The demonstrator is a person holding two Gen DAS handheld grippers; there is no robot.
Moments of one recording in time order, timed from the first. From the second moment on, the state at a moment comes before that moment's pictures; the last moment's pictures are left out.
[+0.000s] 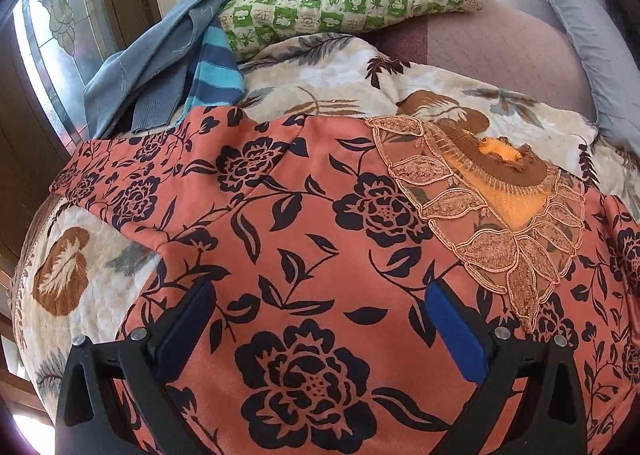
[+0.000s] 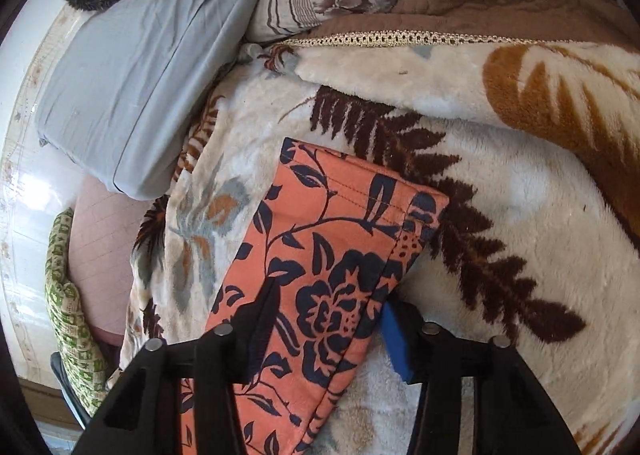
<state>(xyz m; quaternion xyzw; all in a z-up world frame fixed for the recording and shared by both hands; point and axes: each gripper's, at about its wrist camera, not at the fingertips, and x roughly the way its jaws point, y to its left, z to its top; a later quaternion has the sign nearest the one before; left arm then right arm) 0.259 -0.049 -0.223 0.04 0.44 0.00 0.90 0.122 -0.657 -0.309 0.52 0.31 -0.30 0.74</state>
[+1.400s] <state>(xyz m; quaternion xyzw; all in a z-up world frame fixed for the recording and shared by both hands) 0.260 0.053 -0.215 -0.07 0.45 0.06 0.89 0.269 -0.283 -0.247 0.43 0.44 0.13 0.78</state>
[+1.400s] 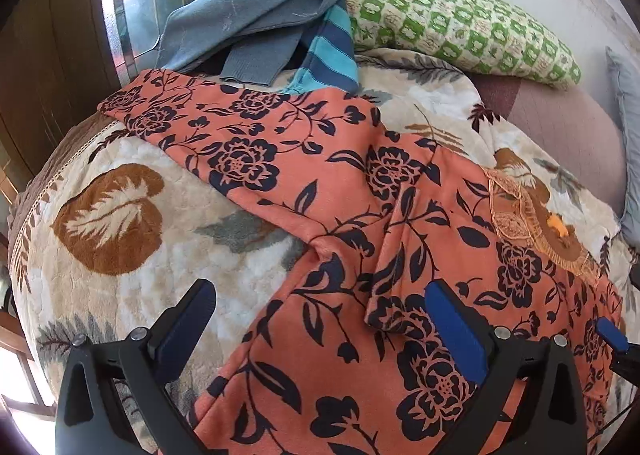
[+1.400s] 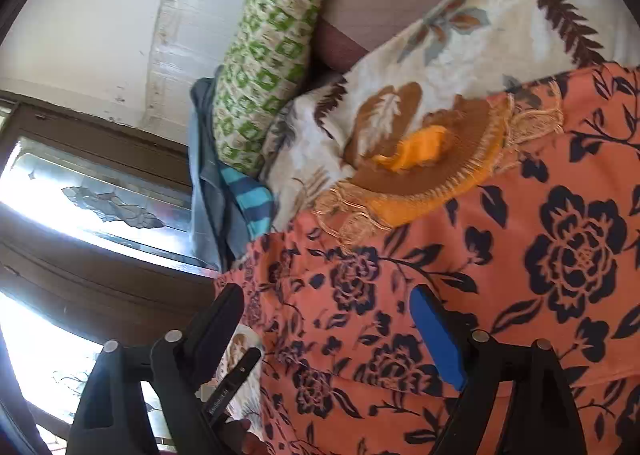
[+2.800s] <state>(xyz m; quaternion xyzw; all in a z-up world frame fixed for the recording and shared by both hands) 0.359 0.359 -0.240 -0.48 0.44 0.05 0.76 0.275 -0.221 -0.296 0.32 0.51 0.19 0.78</state>
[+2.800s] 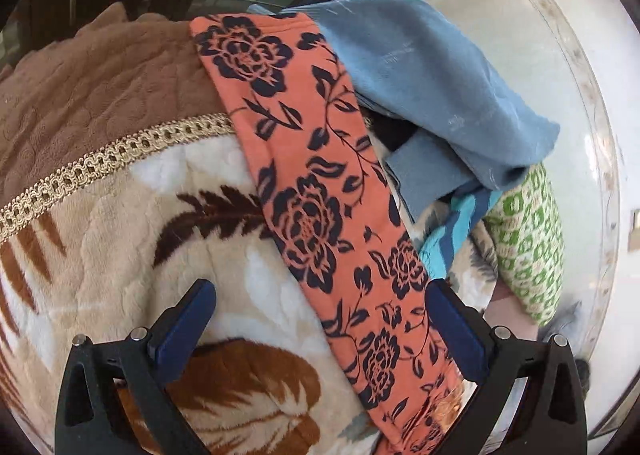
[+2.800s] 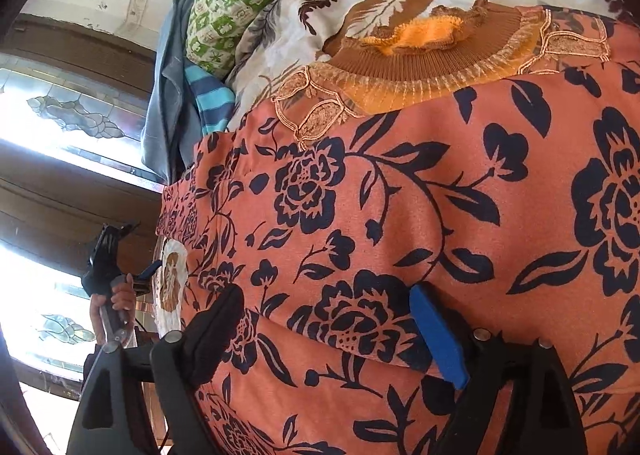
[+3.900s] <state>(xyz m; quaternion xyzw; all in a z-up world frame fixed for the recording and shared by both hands) 0.391 0.324 -0.186 -0.31 0.36 0.04 0.88 0.282 -0.242 -0.299 0.39 0.50 0.21 0.75</state>
